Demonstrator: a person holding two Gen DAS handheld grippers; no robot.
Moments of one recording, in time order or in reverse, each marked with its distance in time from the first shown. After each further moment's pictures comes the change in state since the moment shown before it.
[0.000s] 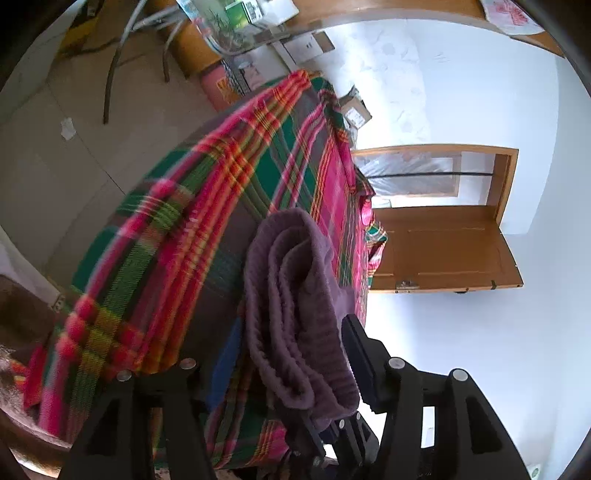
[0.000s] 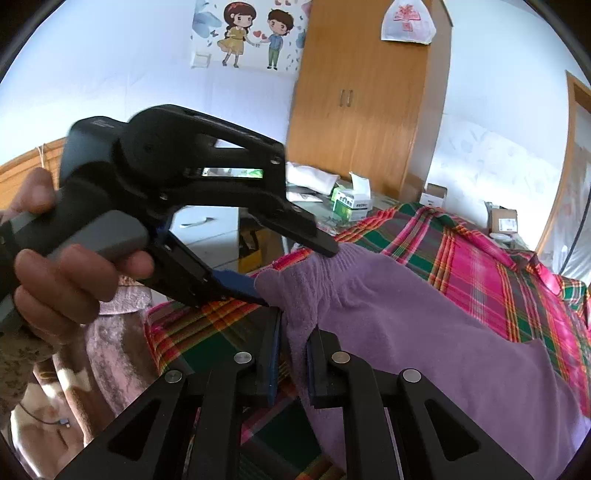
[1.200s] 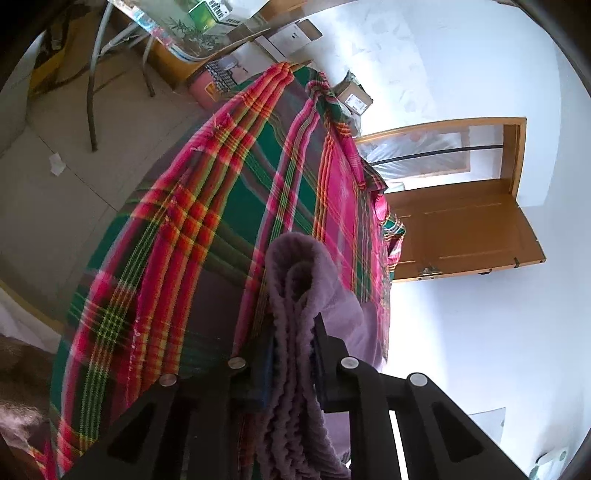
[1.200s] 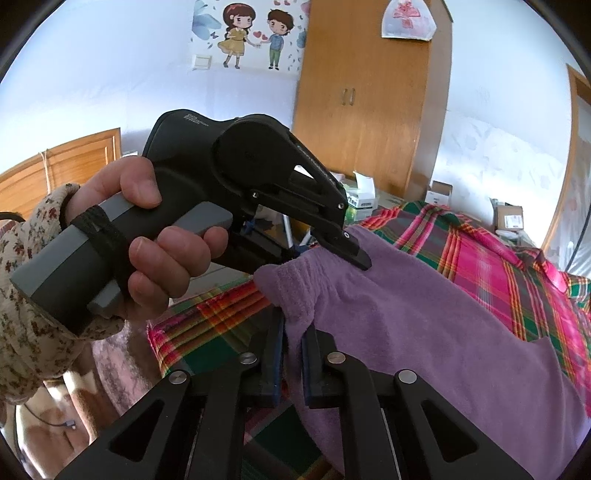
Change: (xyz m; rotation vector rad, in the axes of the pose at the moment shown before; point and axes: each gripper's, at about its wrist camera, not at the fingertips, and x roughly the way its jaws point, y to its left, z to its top) left arm 0.026 -0.016 0.044 0.096 0.002 0.085; right arm 0.010 -0.002 0.006 0.011 -0.002 0.014
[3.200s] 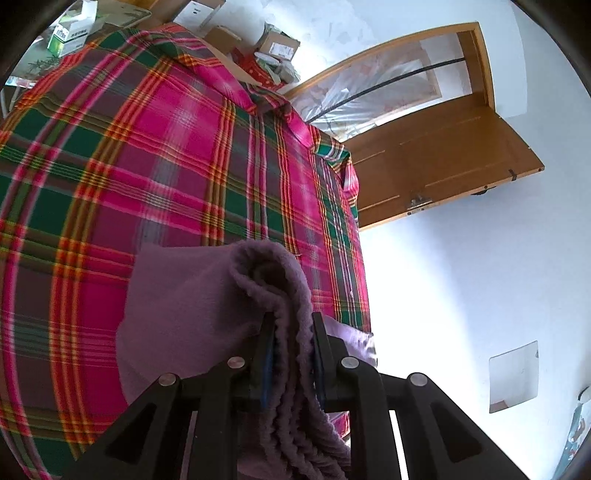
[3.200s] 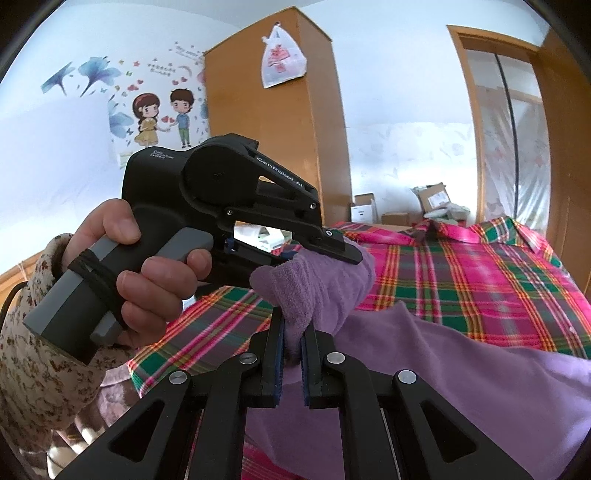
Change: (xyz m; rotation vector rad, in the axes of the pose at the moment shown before) left arm 0.136 -0.195 -0.080 0.268 0.133 0.040; right arm -0.163 -0.136 -0.051 0.338 -0.203 -0.139
